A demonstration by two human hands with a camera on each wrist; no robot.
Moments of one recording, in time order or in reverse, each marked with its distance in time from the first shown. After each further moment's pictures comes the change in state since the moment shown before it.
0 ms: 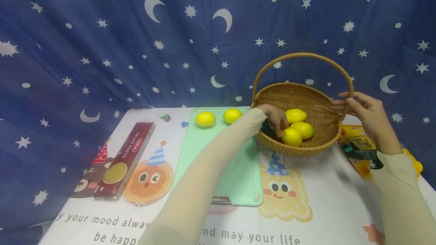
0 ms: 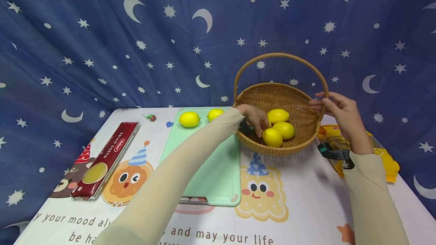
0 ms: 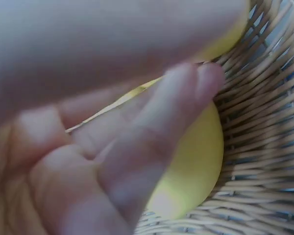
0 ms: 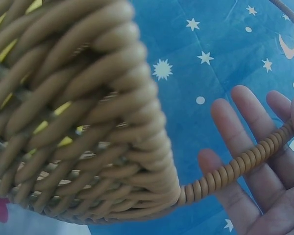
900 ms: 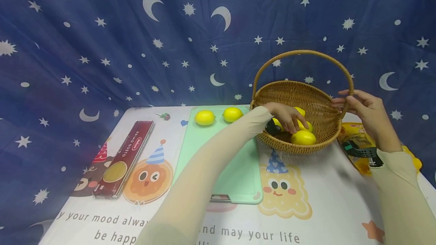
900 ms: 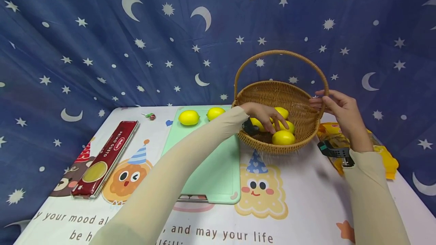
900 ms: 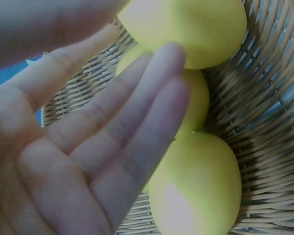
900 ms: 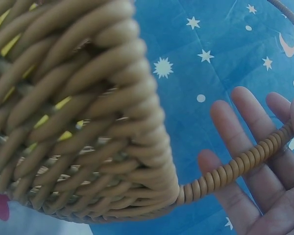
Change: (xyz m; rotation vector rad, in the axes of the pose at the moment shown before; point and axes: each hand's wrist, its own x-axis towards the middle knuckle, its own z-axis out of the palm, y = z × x) left_hand -0.016 0.039 0.008 -0.286 0.053 0.115; right_hand -0.002 0.001 -0.002 0.045 0.010 0.019
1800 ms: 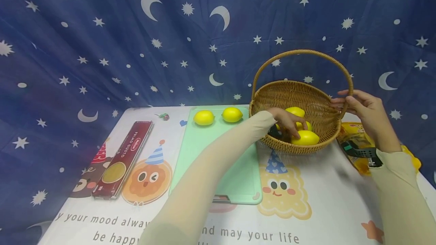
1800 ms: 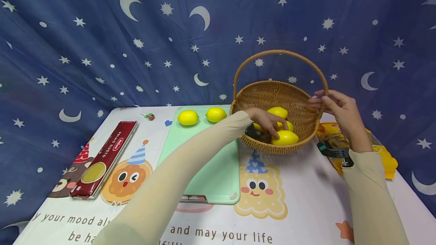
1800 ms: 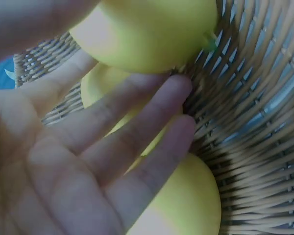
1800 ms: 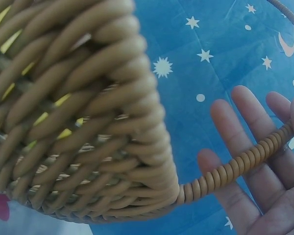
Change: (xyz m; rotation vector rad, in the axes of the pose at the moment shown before) left_hand 0.017 -0.002 0.011 -0.018 -0.027 -0.100; right_hand 0.001 0.001 0.000 0.008 -0.014 -0.034
